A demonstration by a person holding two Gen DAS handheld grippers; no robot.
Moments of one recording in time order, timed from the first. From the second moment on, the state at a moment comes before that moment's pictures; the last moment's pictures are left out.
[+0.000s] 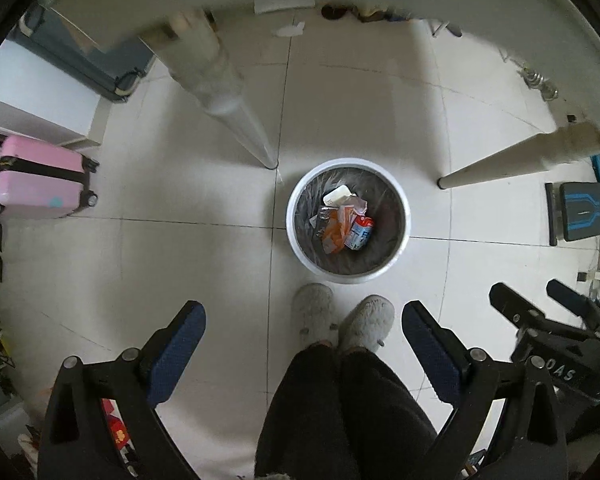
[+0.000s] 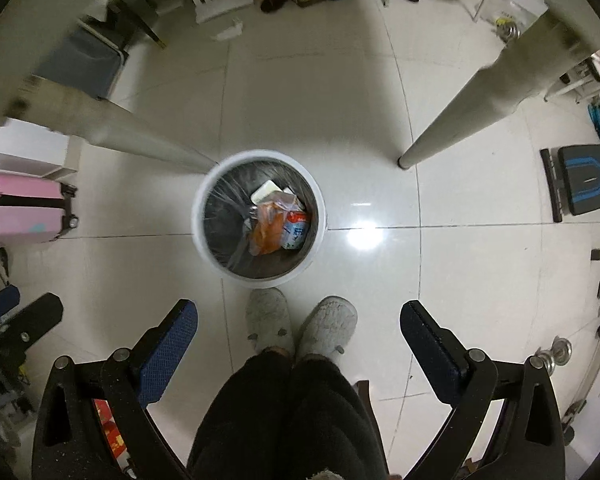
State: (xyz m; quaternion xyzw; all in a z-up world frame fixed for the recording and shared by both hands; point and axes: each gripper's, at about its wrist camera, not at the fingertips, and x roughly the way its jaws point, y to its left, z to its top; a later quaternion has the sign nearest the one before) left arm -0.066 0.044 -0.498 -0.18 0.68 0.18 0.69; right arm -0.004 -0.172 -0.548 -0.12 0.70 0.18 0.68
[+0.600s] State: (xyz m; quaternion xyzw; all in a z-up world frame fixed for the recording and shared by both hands) left arm -0.053 0.068 -0.276 -0.15 0.56 0.19 0.79; right arm 0.013 -0.184 -0.265 -0.02 0.65 0.22 0.73
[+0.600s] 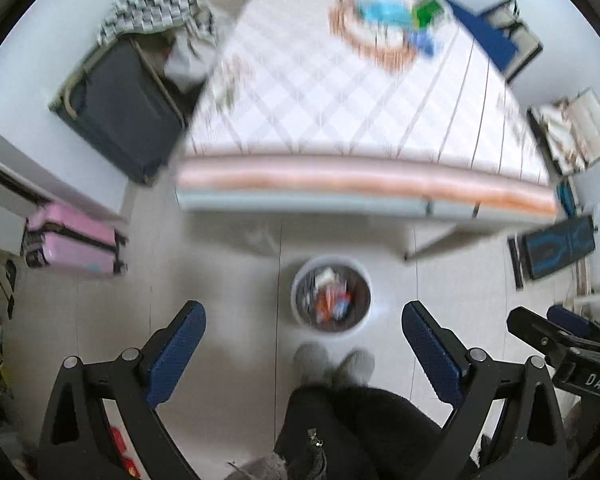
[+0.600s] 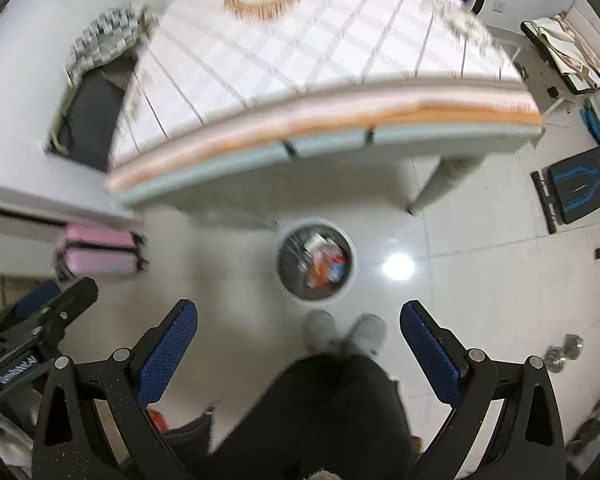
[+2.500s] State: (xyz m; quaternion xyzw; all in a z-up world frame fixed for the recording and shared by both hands) left arm 0.471 0.180 -0.346 -0.19 0.59 0.34 0.71; right arm 0.765 0.000 -0.347 0.12 0.67 0.21 0.70
